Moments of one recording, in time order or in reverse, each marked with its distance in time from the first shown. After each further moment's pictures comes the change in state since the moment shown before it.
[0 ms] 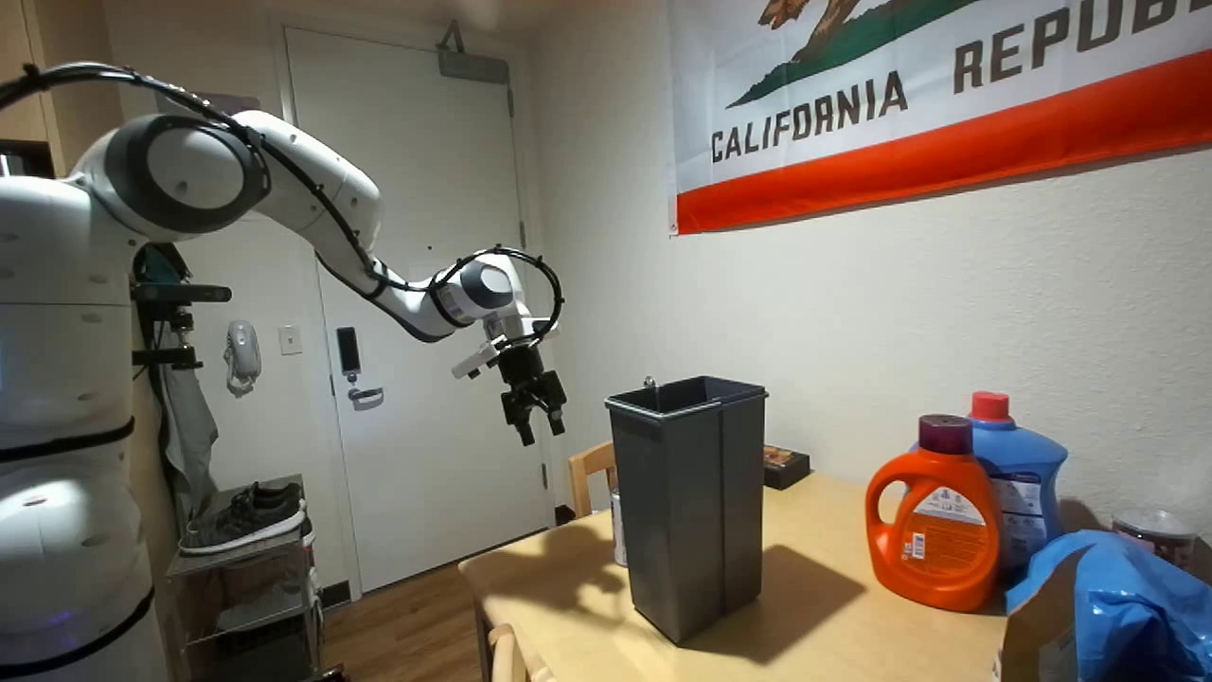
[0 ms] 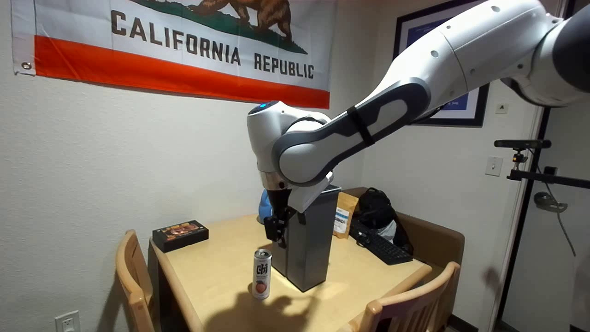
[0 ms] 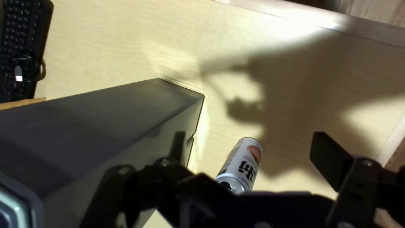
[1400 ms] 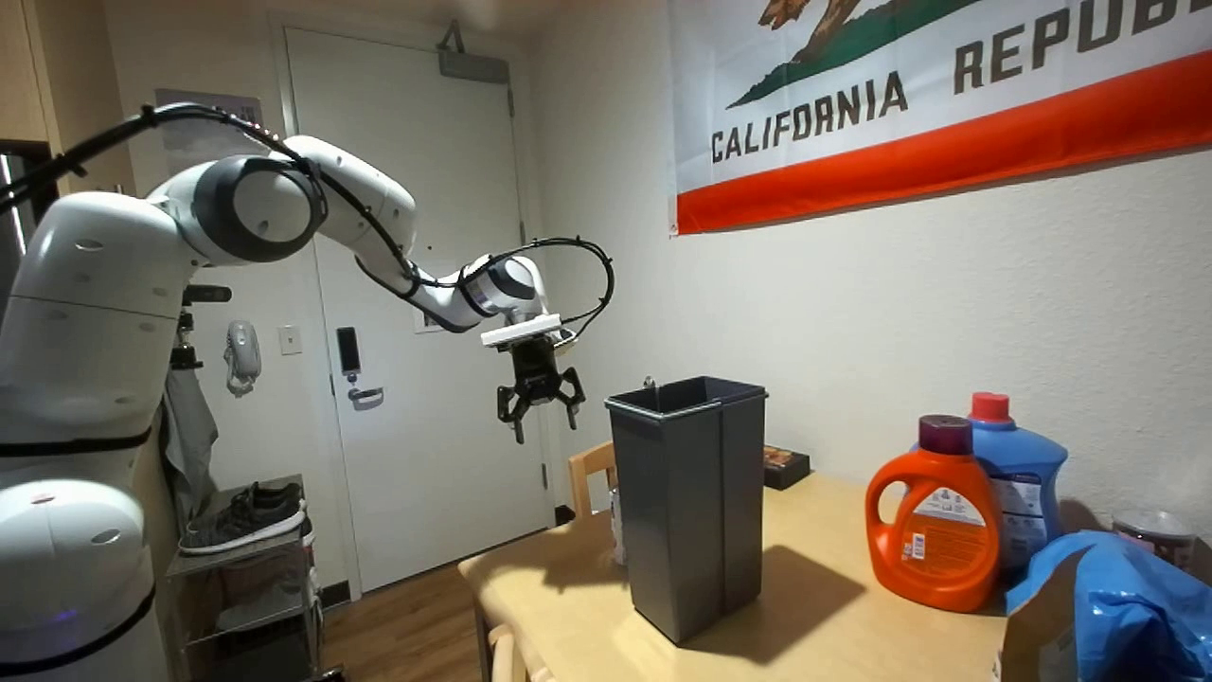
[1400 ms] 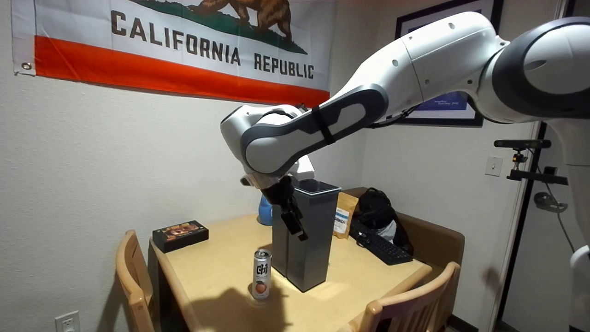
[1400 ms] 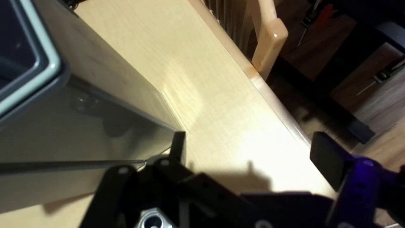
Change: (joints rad) arm 0.040 0.178 -0.012 0.279 -0.043 -0.400 -0.758
